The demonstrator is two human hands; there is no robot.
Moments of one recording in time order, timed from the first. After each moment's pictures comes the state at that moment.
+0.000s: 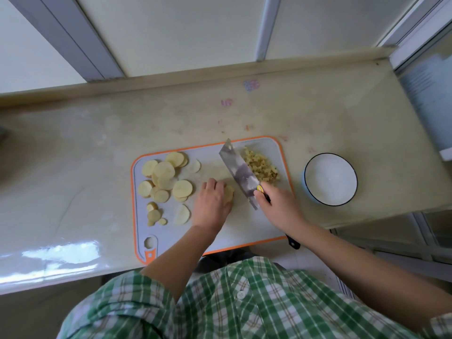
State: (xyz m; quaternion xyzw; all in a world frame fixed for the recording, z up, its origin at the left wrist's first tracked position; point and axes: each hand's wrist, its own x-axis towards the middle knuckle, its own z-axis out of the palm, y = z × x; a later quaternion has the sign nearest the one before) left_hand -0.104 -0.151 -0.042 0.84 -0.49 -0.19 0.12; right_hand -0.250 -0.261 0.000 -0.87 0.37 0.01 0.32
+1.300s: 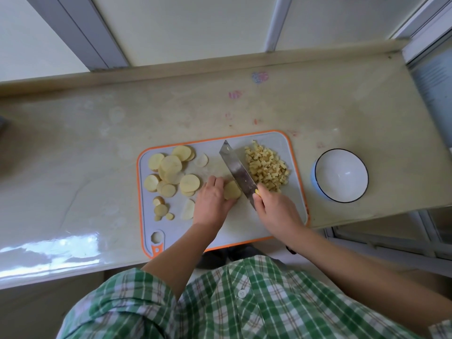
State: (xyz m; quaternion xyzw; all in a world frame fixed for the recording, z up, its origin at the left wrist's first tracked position) left_hand -0.095 -0.137 -0.044 0.86 -0.42 -0.22 0.20; right_hand -0.234 -0.230 0.000 -0.90 0.35 0.06 0.24
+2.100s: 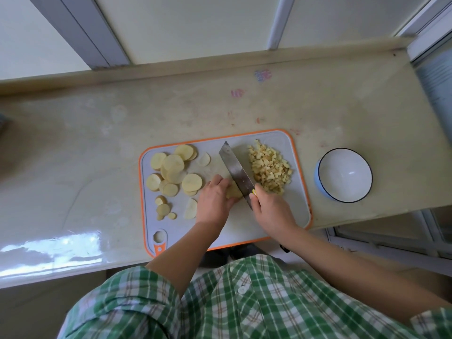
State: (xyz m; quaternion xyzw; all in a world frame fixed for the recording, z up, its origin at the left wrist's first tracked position) left_hand -0.093 -0.140 -0.043 0.85 -0.42 -0.23 0.22; right_hand -0.225 -0.222 -0.015 -0.89 0.37 0.05 0.26
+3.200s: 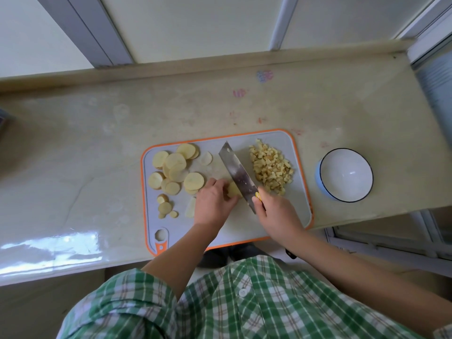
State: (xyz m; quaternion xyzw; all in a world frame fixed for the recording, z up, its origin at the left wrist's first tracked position) left_hand -0.093 -0.131 -0.043 0.86 -0.37 -0.22 0.27; right_hand -0.233 -0.217 -0.004 -0.90 0.35 0.05 0.26
